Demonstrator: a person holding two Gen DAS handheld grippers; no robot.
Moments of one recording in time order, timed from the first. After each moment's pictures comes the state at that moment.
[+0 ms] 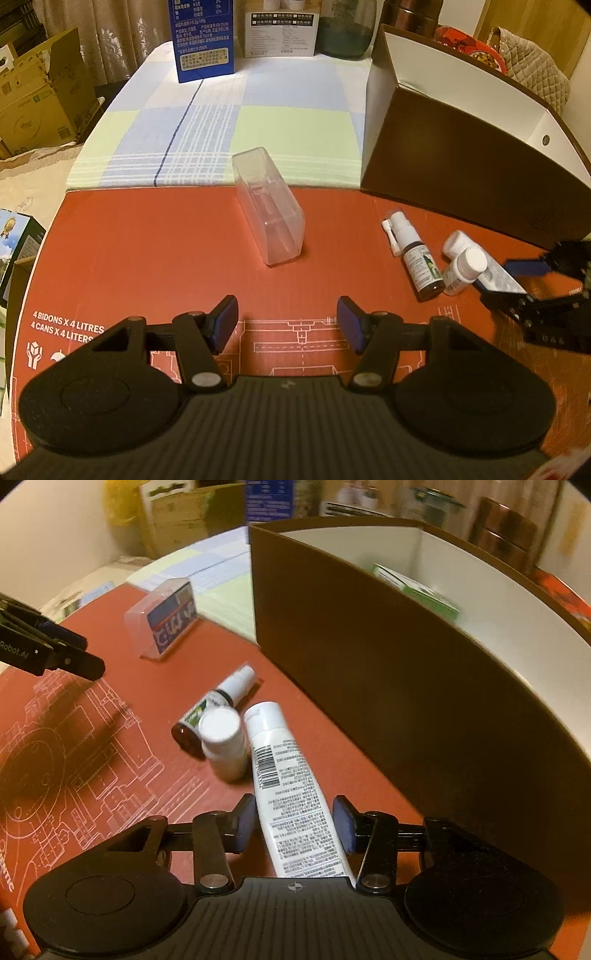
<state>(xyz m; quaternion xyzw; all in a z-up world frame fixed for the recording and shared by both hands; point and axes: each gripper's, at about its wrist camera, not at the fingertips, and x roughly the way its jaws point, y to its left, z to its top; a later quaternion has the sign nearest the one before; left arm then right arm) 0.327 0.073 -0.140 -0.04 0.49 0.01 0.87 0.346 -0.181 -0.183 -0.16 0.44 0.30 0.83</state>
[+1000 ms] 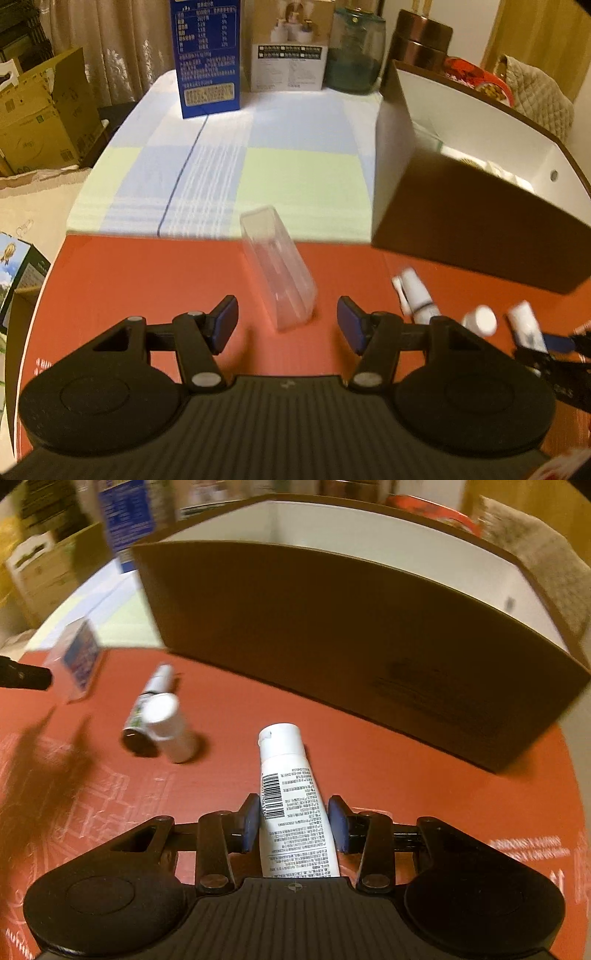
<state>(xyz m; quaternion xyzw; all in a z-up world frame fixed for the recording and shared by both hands) 0.363 0.083 -0.128 -0.05 0.45 0.02 0.89 0.326 -0.203 -0.180 -0.04 0.48 0.10 0.87</state>
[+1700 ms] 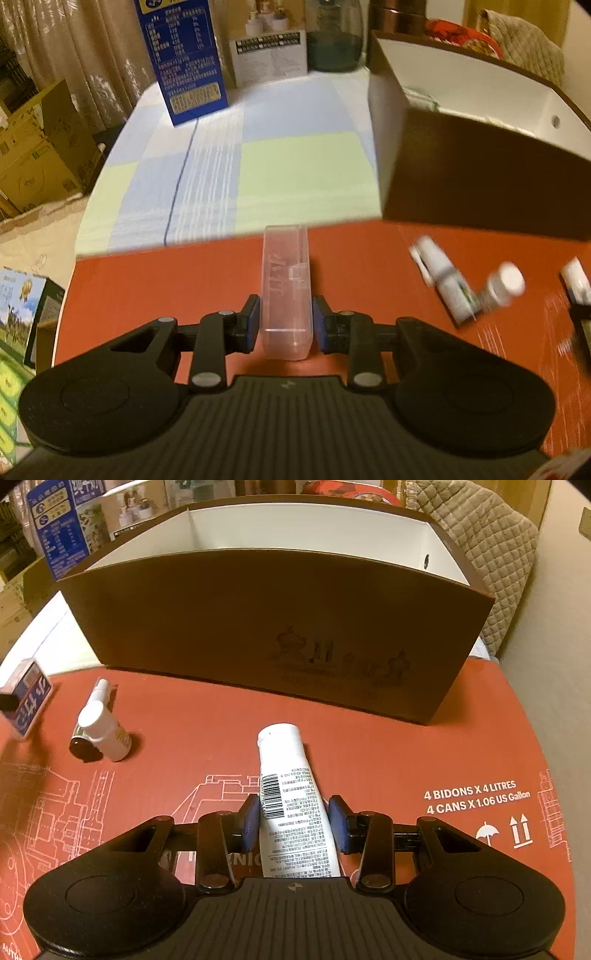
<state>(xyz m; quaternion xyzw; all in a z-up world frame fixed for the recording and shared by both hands) 0.353 0.075 -0.138 0.04 0.47 0.00 0.88 0.312 -0.243 -0.176 0.00 0.49 0.06 0.87</state>
